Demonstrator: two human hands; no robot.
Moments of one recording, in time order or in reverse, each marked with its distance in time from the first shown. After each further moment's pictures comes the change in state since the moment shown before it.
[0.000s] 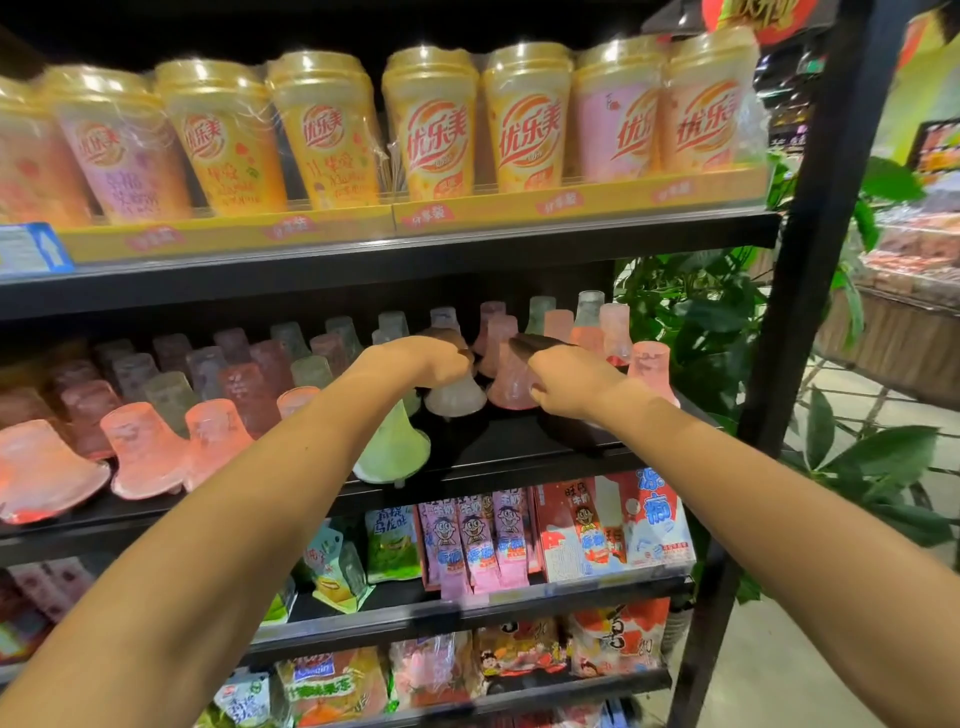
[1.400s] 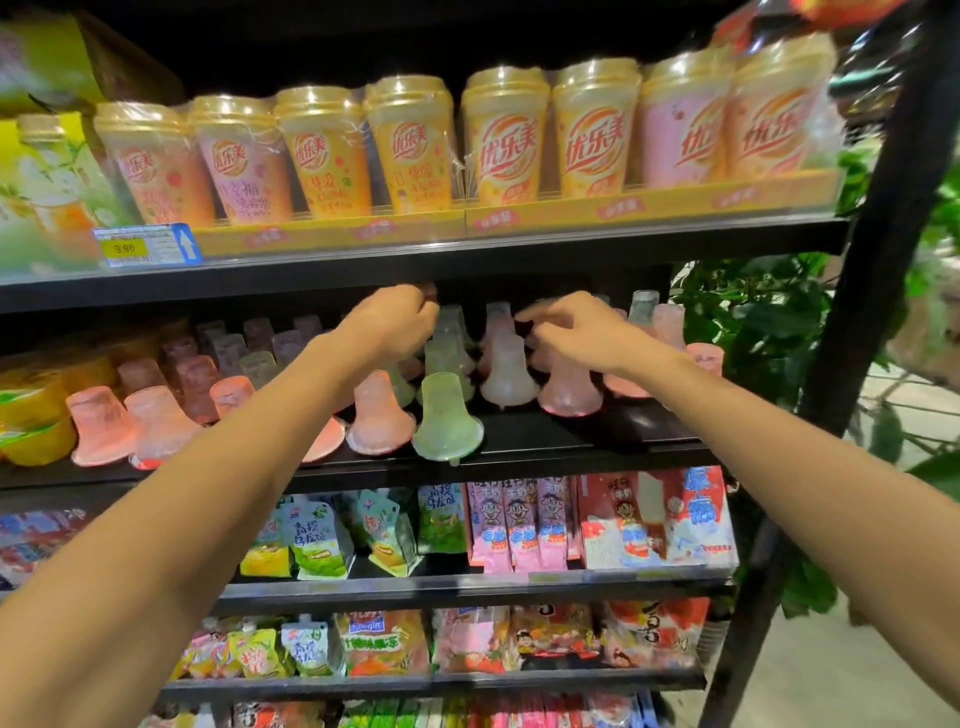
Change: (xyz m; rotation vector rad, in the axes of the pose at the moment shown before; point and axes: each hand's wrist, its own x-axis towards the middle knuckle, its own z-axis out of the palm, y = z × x) left_hand -0.055 -0.084 -0.041 -0.135 0.449 0.015; right_hand 0.017 -0.032 -0.045 0.684 0.085 -0.079
